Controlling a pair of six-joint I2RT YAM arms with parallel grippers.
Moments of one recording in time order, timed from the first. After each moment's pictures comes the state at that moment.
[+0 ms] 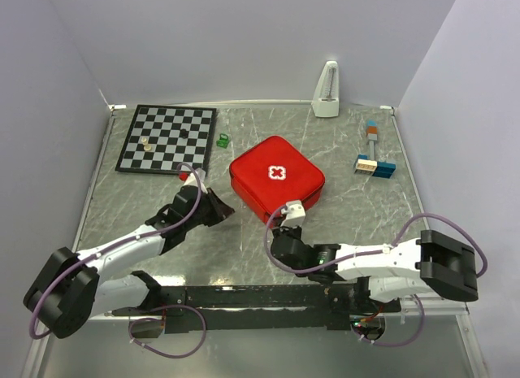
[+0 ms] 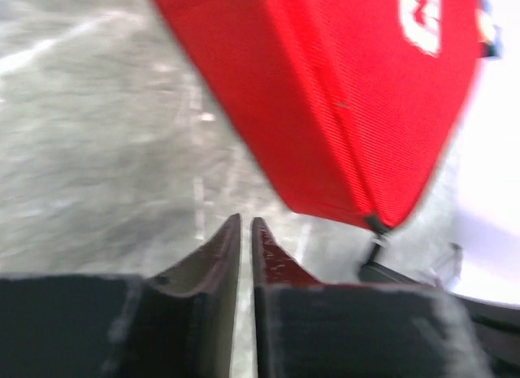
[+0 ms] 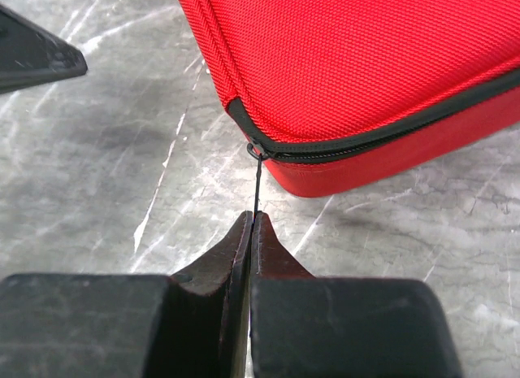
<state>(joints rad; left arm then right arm) -0.62 1.14 0.47 0.12 0.01 -0.93 1.29 1.20 0.46 0.09 0.80 0.71</state>
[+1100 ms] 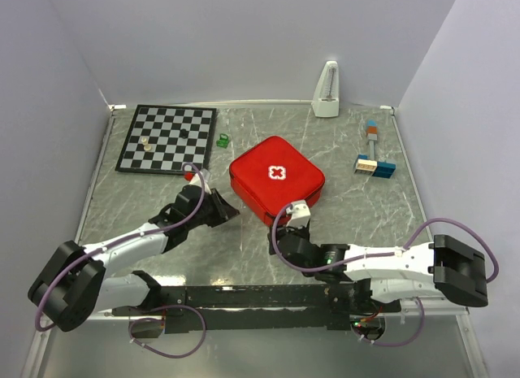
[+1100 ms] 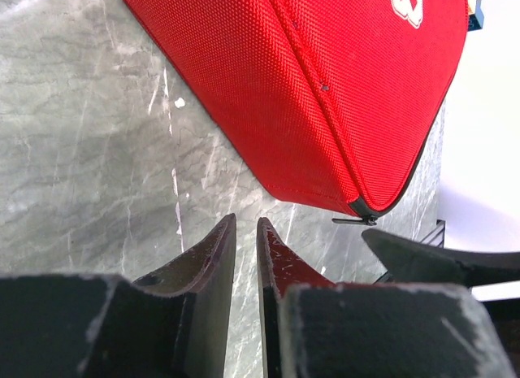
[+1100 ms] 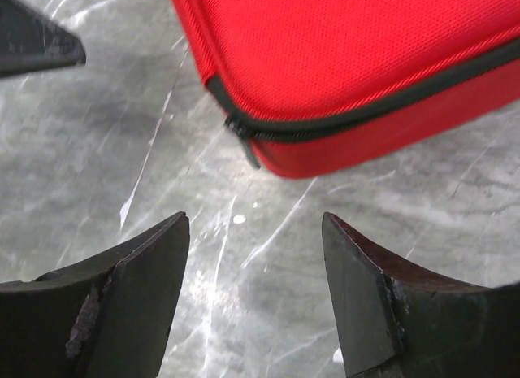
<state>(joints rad) -0.62 1.18 0.46 0.20 0.11 -0.94 1.27 1.12 0.44 0.01 0.76 0.70</state>
